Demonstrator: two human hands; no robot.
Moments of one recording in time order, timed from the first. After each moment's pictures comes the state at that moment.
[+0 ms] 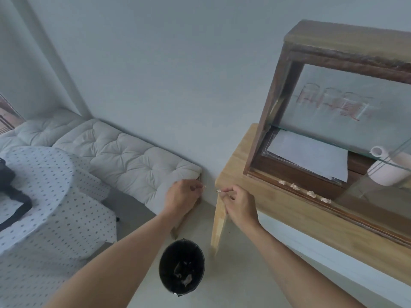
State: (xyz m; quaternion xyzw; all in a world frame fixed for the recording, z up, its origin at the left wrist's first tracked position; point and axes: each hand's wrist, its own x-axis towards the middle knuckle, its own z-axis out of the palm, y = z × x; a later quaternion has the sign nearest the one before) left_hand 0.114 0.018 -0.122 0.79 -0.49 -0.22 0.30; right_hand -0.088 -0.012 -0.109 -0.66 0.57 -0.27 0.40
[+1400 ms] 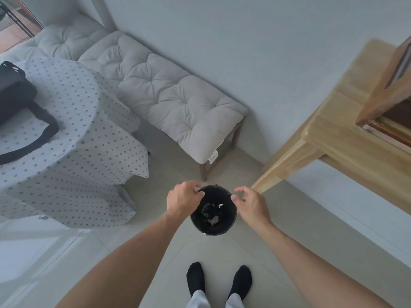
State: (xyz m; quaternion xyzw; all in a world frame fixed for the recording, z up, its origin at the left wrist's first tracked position) left_hand 0.212 0.143 -0.320 0.87 -0.36 -0.31 0.13; right_hand 0.005 0.053 -0.333 -0.67 0.59 -0.04 0.45
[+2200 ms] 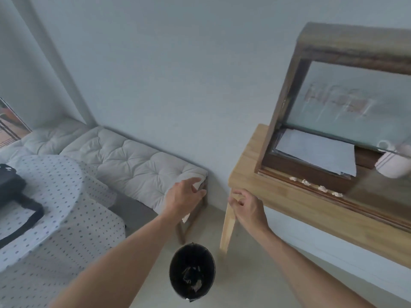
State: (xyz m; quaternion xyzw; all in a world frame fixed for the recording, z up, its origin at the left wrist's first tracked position) left_hand 0.153 0.052 -0.106 0.79 -0.52 -0.21 0.25; right_hand -0.074 0.015 -0.127 -0.65 0.58 -0.27 0.41
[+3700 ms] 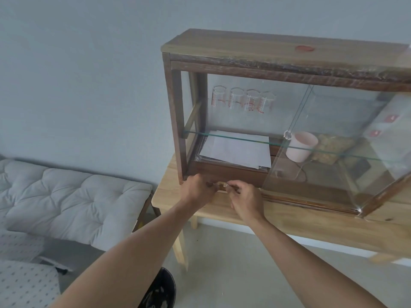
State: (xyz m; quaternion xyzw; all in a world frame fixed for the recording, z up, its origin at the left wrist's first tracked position) left_hand -0.080 -0.089 -0.078 0.67 -0.67 -0.21 0.23; right_hand -0.255 -0.067 -0.103 -0.58 0.68 -0.34 0.28
